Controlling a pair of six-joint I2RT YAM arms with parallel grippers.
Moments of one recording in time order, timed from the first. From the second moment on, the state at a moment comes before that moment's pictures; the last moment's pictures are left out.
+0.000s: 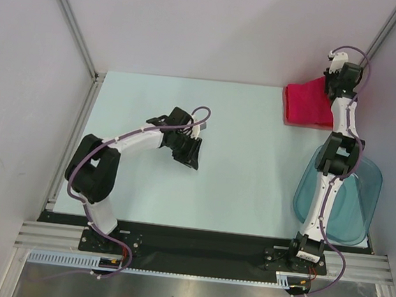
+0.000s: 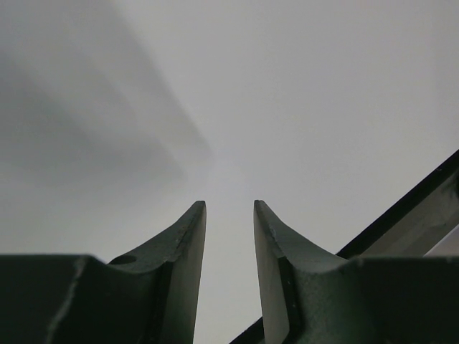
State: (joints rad) left arm -0.52 1.75 1.20 -0.56 0.40 -0.18; right arm -0.23 2.60 2.49 -0.27 -0.12 -0.36
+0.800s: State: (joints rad) left arm -0.52 1.64 1.16 -0.53 0.38 -0.23; right arm -0.24 2.52 2.34 -0.14 0.05 -0.33
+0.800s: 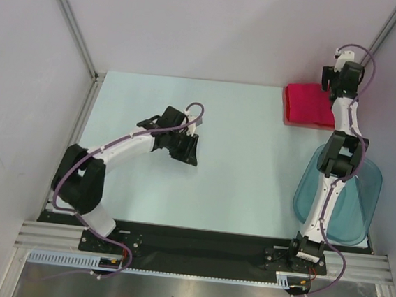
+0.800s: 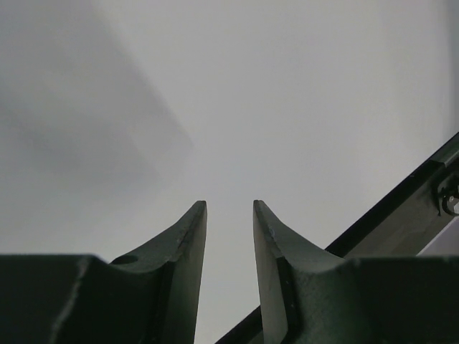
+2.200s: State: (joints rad) left arm -0.52 1.12 0.92 -0.40 0.52 -0.37; right arm 0.33 1.06 0.66 -0.02 -0.26 0.89
